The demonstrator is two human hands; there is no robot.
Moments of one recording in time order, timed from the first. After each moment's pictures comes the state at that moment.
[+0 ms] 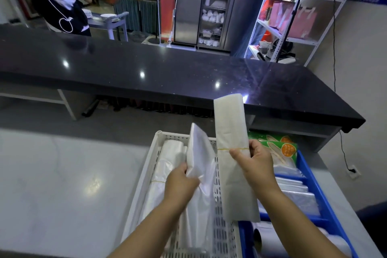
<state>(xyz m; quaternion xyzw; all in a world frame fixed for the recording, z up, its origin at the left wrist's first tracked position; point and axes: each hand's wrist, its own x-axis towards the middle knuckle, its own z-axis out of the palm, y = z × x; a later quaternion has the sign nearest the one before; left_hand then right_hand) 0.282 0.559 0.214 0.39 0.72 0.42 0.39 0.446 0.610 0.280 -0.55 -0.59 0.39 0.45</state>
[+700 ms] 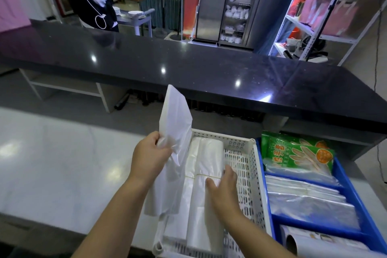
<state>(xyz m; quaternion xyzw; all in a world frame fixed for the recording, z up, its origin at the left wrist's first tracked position) 0.147 0.525 0.274 0.38 0.74 0.50 0.25 0.333 0.562 0.183 -0.62 -0.64 0.38 0.26</state>
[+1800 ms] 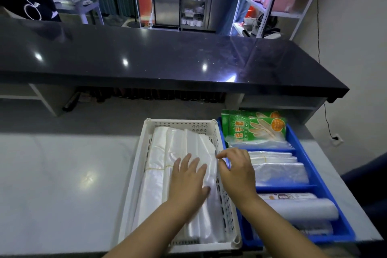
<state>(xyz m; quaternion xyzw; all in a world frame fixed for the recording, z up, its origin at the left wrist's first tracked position) 0.304 0.544 0.177 0.74 0.66 0.08 0.10 0.436 0.568 0.220 -0.60 -0.71 0.13 0.35</state>
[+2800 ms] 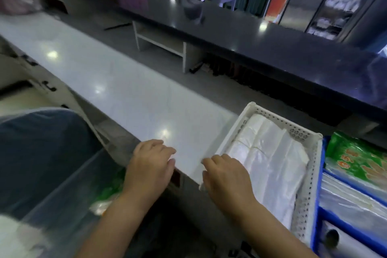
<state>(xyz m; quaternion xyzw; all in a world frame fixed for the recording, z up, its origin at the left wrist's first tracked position) 0.164 0.318 0.235 0.48 0.83 0.23 -0.12 0.302 0.441 0.255 -0.21 -0.97 0.05 0.08</state>
